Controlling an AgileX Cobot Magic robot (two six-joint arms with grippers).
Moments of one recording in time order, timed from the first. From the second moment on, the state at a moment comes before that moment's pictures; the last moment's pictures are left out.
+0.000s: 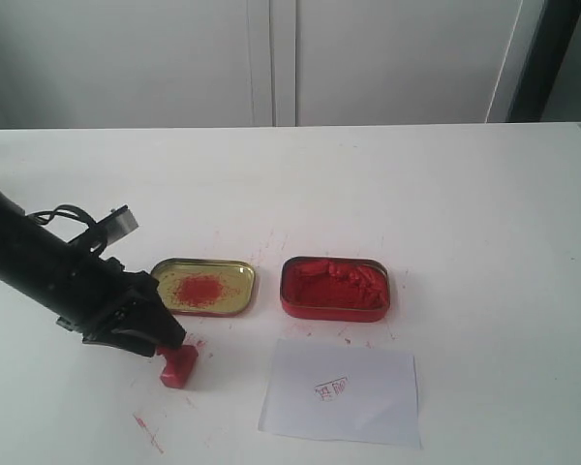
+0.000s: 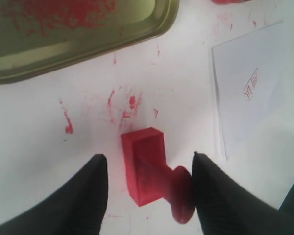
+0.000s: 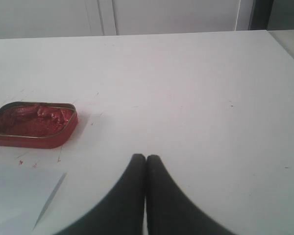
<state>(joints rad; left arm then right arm) -0.17 1.87 -0.94 -1.01 0.95 0.92 0.12 0.00 -0.01 -0.02 0.36 0.13</state>
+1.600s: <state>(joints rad) -0.17 1.88 -1.17 -0.79 0.96 0.76 0.12 0.00 -0.01 -0.02 0.36 0.13</state>
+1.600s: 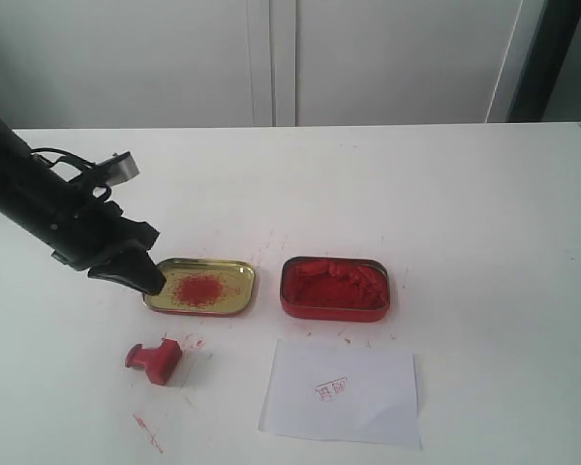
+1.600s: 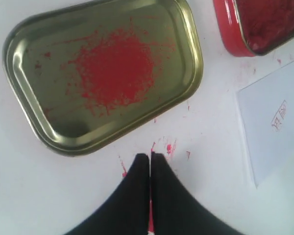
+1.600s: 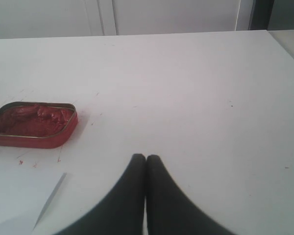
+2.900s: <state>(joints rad) -0.17 1.56 -1.13 -0.65 1.09 0.54 0.12 0.00 -0.01 -0.02 0.36 0.13</state>
